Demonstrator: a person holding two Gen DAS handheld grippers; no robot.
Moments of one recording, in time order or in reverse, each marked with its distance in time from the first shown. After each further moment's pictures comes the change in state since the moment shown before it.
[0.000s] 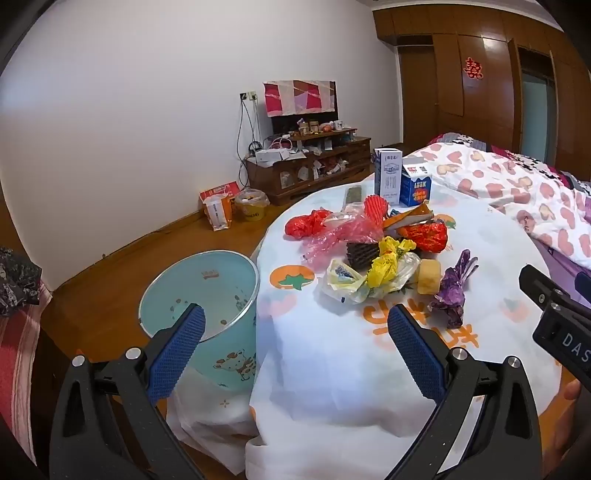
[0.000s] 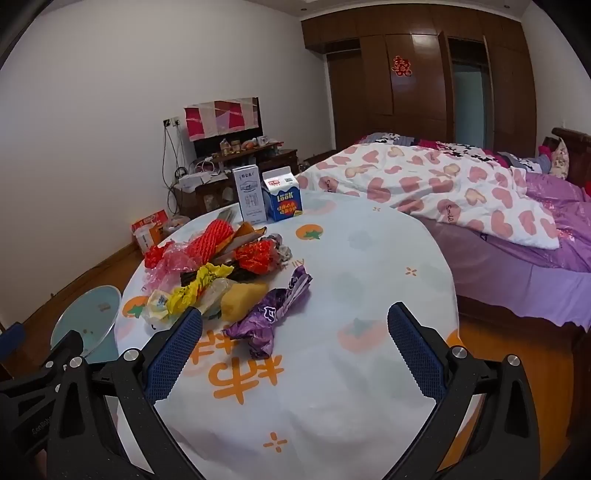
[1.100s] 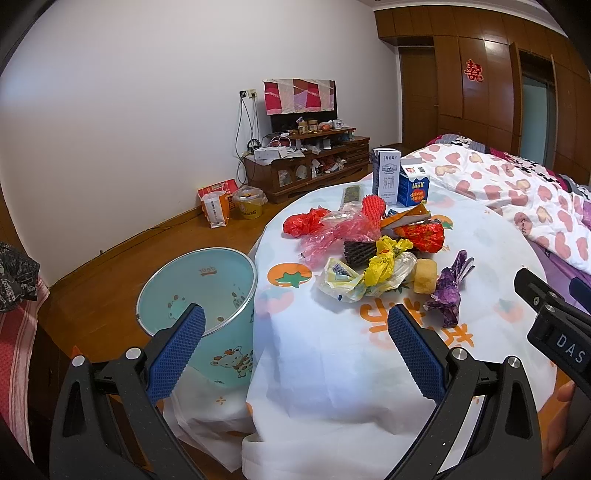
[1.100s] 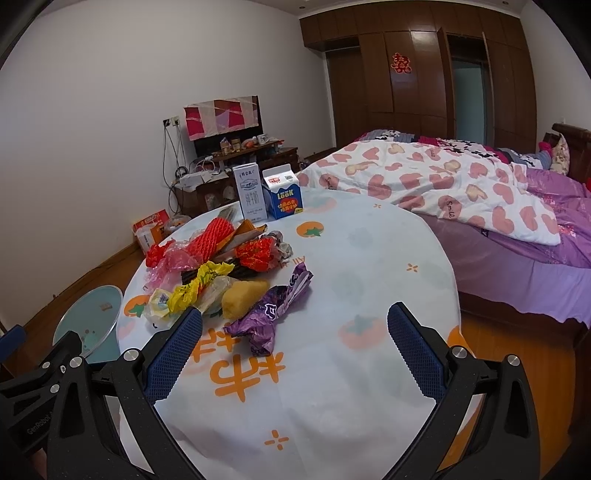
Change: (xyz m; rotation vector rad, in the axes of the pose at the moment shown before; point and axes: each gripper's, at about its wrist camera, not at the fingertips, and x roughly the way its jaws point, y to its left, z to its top) left arm -0.005 0.002 -0.001 -0.016 -0.006 -0.009; right arm 0.000 0.000 0.000 -0.012 -0.003 -0.009
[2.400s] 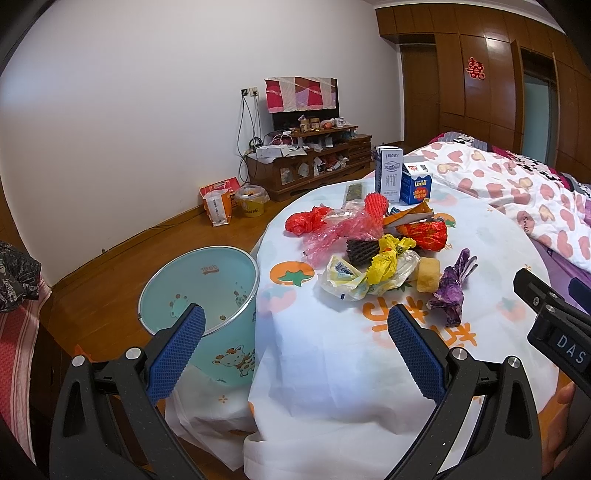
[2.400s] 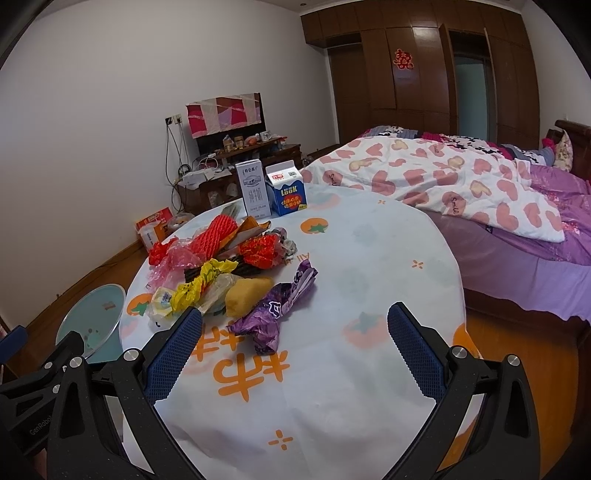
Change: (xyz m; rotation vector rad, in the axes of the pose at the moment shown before) left arm 0.000 0.001 0.000 0.004 0.007 0.002; right arm 0.008 0.004 -0.004 0.003 0.008 0.010
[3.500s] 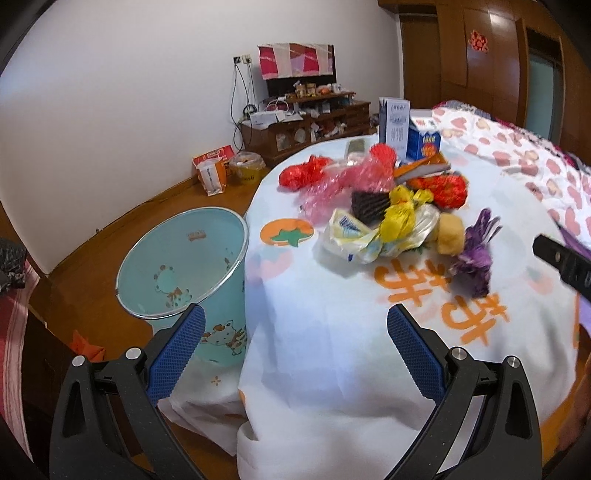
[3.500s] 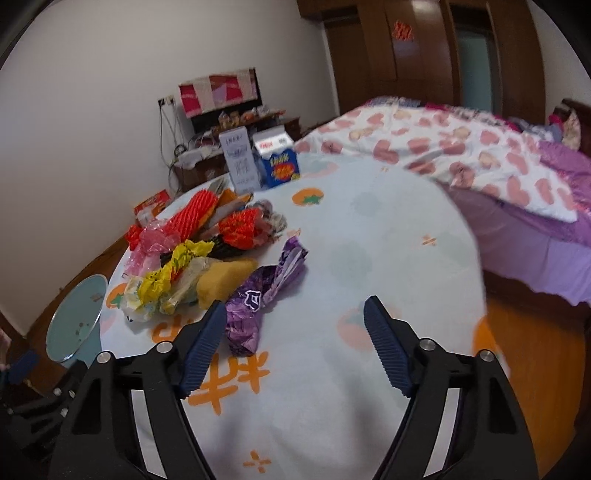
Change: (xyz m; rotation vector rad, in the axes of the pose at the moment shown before) left arm 0.058 -0.002 -0.020 0.032 0.145 0.007; right arm 0.058 -0.023 -0.001 0.056 0.126 0.041
